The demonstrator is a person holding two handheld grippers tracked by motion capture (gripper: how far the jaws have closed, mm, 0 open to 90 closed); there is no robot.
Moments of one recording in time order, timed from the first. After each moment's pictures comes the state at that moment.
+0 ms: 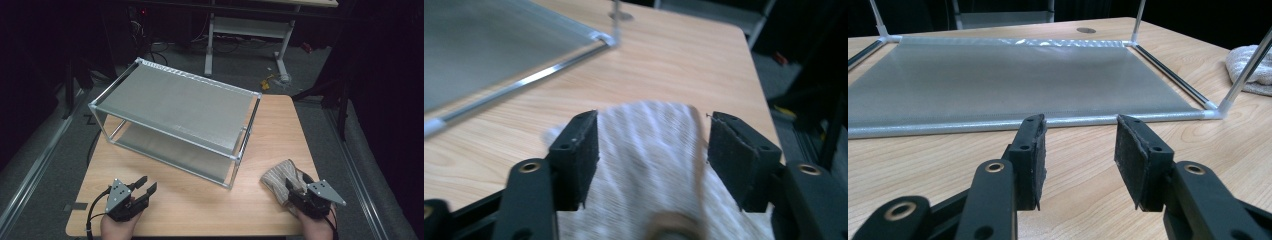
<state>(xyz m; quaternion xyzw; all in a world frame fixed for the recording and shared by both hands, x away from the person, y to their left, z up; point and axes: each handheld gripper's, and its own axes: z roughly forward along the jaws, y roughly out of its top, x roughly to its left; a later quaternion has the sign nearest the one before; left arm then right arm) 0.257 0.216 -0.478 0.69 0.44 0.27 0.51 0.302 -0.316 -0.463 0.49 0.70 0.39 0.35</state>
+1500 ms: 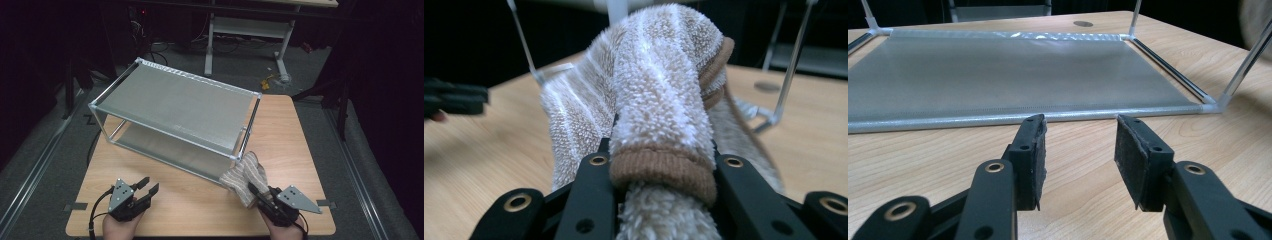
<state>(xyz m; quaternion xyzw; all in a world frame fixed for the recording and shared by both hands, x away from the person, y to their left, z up) 0.257 0.212 -0.481 0.70 0.44 0.26 0.51 0.270 -0.214 -0.432 0.37 0.71 0.54 0.24</state>
